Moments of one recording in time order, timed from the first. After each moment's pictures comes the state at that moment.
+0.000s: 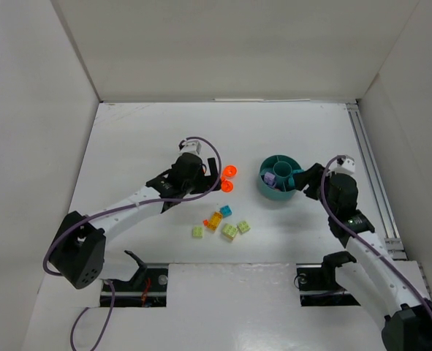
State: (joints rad) left arm -0.68 1.31 0.80 -0.19 -0.16 -0.66; right arm 0.23 0.71 0.42 -0.05 0.07 0.62
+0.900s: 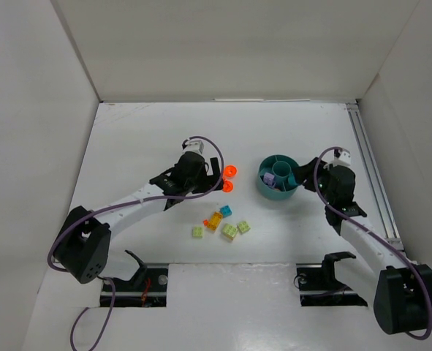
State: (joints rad) left arm -0.68 1.36 0.82 -0.18 -0.13 -0.66; right arm 0.12 0.96 0.40 0.25 -0.09 0.58
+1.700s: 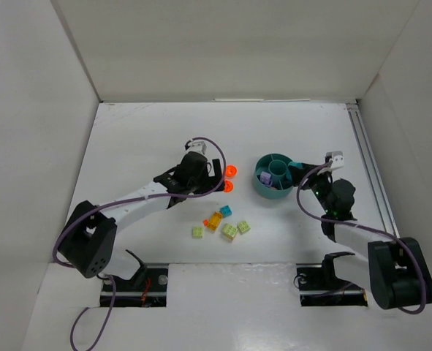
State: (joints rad) left arm -0.68 1.41 0.83 -0.18 -0.12 -0.66; right arm 0.10 1.12 0.20 0.93 -0.24 0.30
